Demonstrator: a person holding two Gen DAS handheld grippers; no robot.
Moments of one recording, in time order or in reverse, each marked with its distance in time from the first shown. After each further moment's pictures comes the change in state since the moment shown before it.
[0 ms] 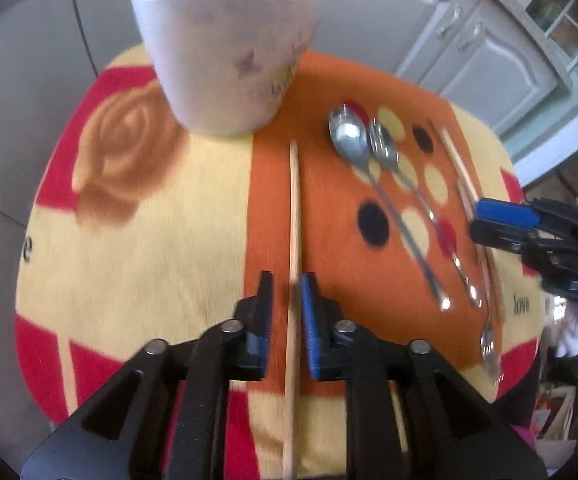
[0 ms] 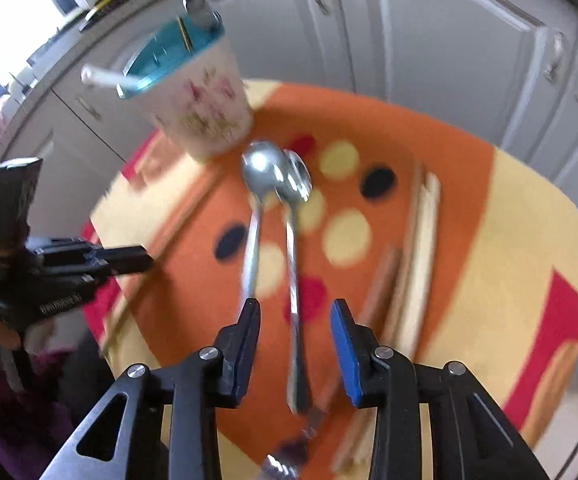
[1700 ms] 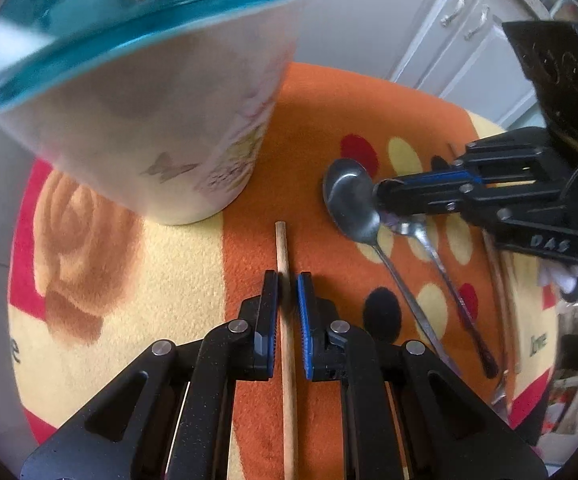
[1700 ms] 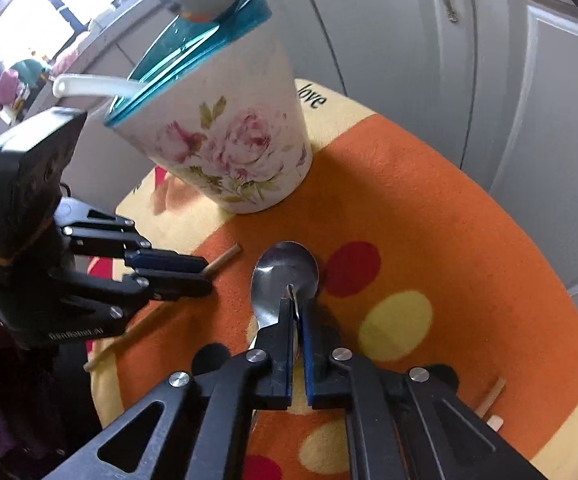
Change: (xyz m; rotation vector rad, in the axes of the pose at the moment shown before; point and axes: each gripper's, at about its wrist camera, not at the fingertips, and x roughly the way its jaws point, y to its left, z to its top) left arm 0.040 -0.019 0.061 0.094 0.035 0.050; right arm 0.065 -0.026 0.084 -0.284 0.087 0.262
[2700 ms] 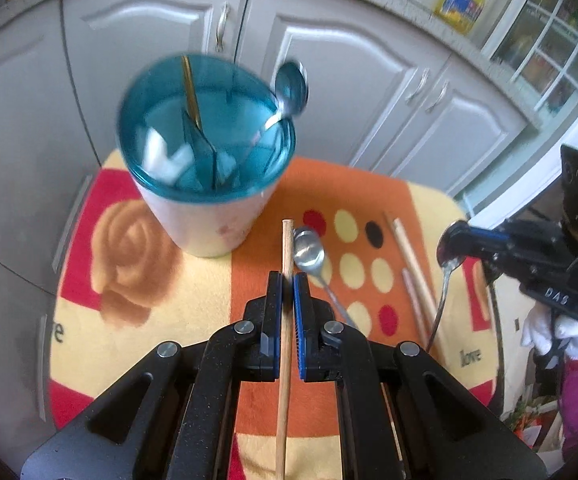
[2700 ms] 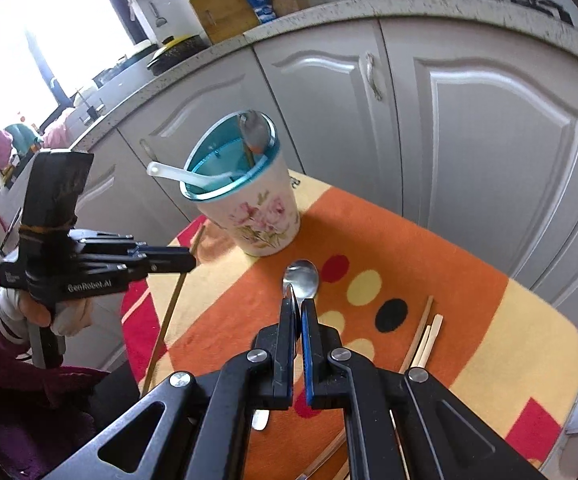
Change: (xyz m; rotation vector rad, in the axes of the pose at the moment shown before) left arm -0.127 0.019 -0.018 -0.083 -0.214 -0.112; right arm -0.122 0.061 -0.048 0.098 -0.289 -0.147
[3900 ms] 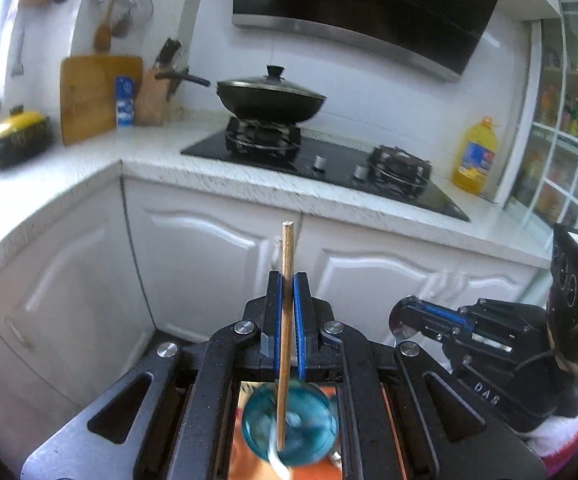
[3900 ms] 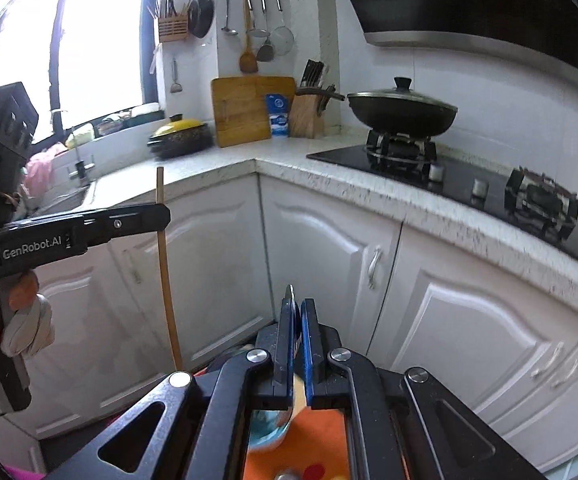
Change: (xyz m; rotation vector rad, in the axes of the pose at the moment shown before) left arm -0.142 0.030 0.173 -0.015 -0.523 0.142; right arm -0.020 0.089 0.210 -0.200 -0.314 -0.223
